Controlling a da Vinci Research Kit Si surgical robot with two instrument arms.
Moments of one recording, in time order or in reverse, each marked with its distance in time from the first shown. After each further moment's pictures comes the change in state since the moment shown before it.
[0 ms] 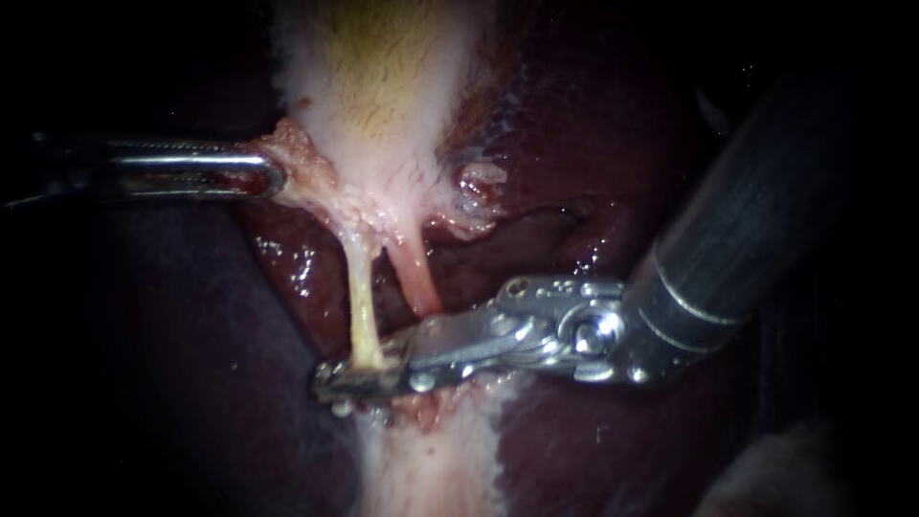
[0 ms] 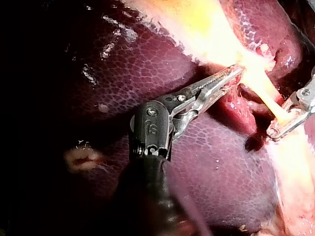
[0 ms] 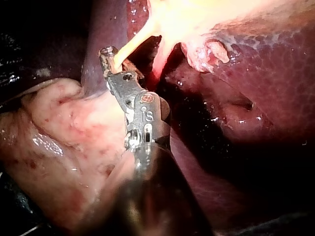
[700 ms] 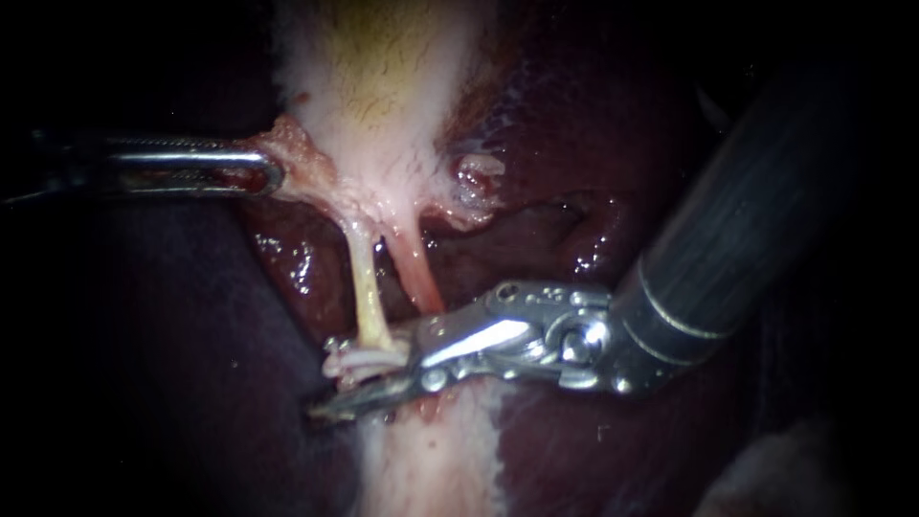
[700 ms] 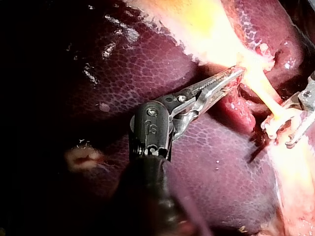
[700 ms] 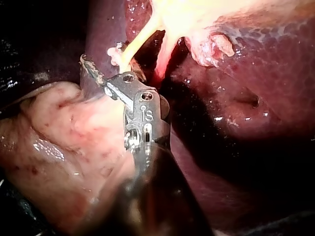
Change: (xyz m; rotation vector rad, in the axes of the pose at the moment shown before) right arm 0.000 0.001 0.001 0.039 0.091 -0.007; left arm 0.000 0.000 0.000 -0.003 0.000 -0.002
